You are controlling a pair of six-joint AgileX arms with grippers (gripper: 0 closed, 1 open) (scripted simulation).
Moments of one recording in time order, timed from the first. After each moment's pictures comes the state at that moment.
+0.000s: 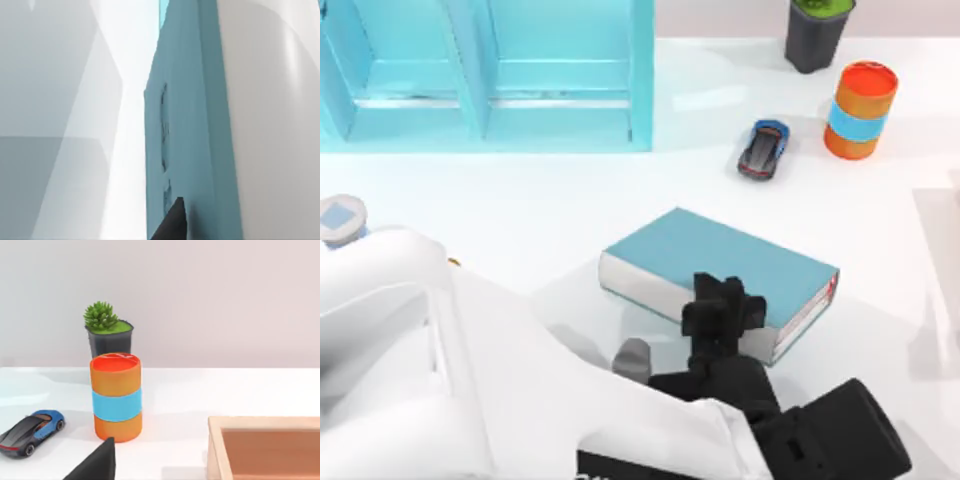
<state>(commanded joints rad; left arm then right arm) -1.27 2.01 1.04 -0.01 -1.26 -2.49 0.00 0.00 0.00 0.00 0.00 0.00</state>
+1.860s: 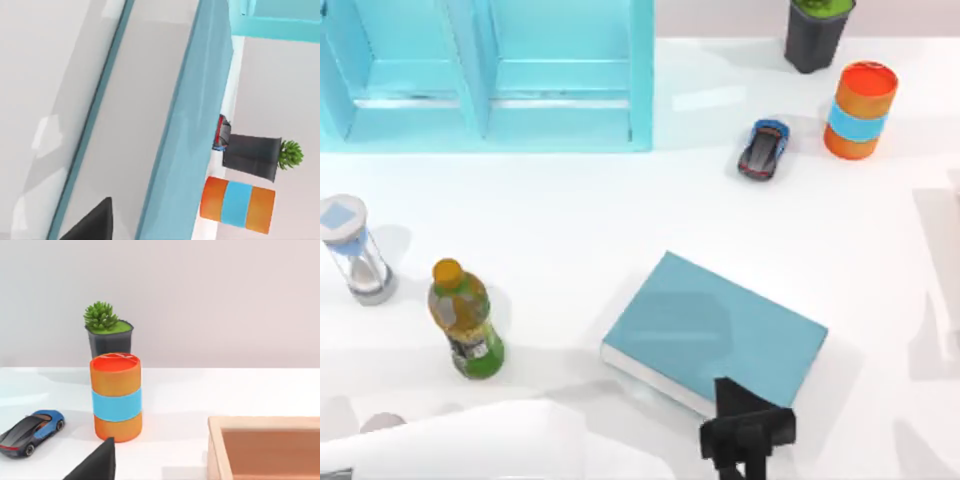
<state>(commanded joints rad) -1.56 2.15 1.30 -1.02 -1.19 -3.50 0.00 0.00 0.00 0.00 0.00 0.00</state>
